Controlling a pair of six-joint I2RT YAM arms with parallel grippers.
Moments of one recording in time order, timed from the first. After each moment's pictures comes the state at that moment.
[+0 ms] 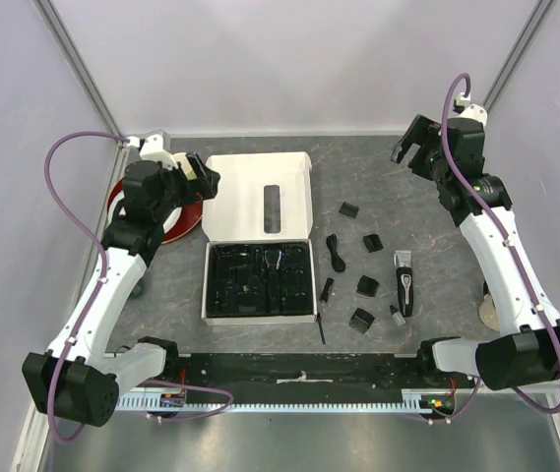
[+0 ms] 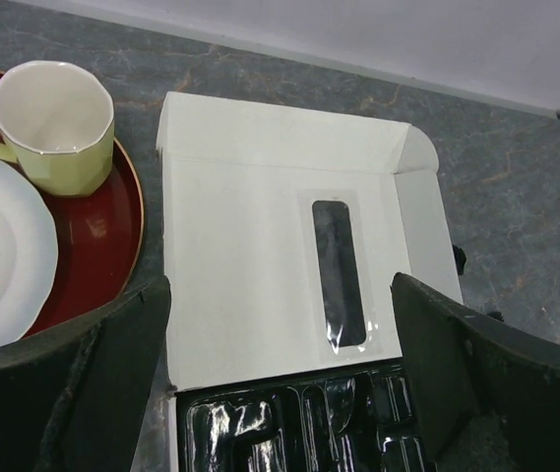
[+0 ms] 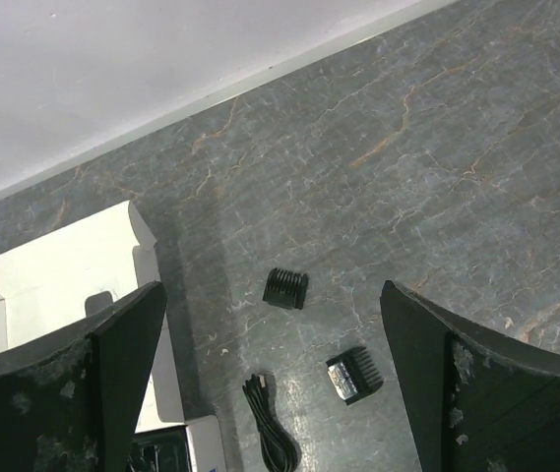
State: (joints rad) left arm -0.20 1.09 1.03 -0.25 0.02 -0.37; right arm 0.14 1.29 1.40 -0.51 0.17 0.48
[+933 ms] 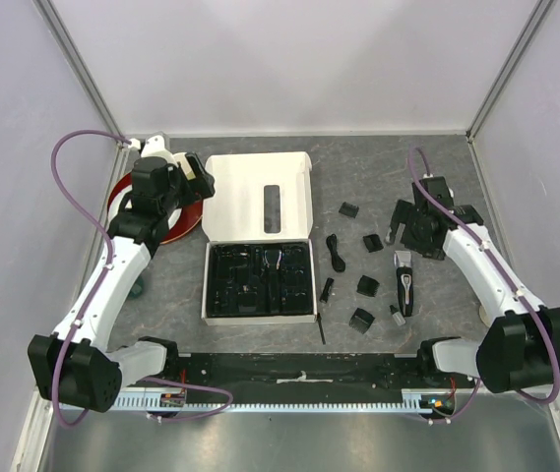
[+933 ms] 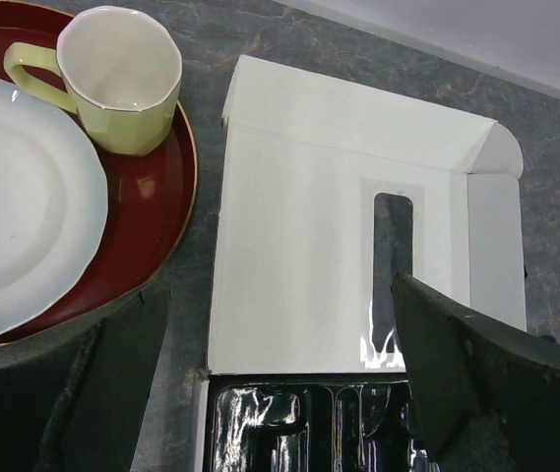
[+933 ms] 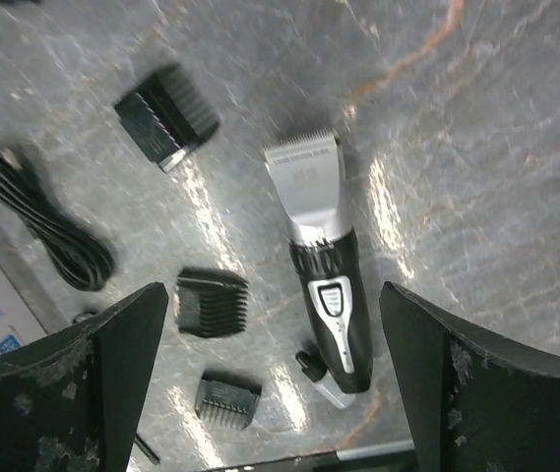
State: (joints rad) left arm -0.19 1.17 1.06 -0.30 -0.10 -0.40; right arm 0.14 1.28 1.03 -0.82 0.14 0.49
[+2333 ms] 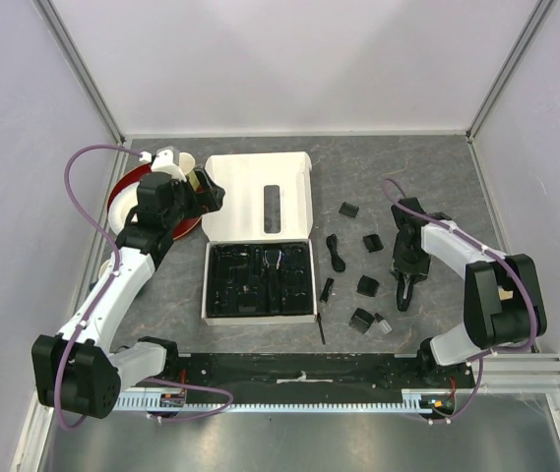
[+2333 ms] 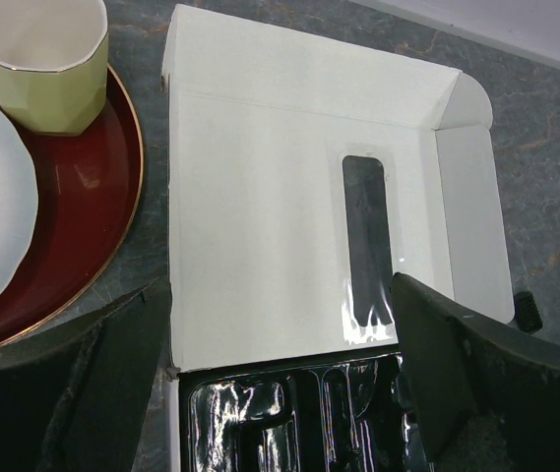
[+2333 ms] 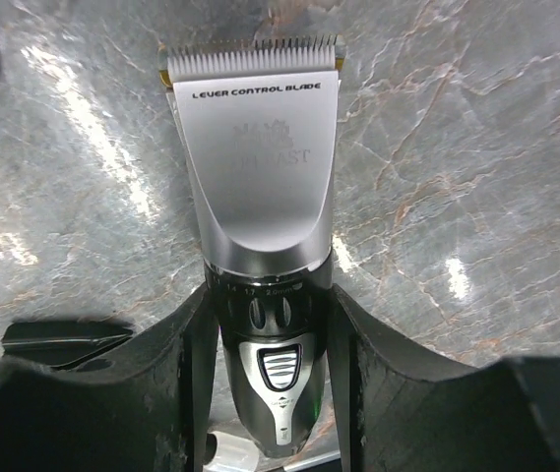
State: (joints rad) left arm -0.19 1.13 0.89 -0.15 0.04 -0.40; right arm 0.17 1.53 0.86 -0.77 0.23 0.47
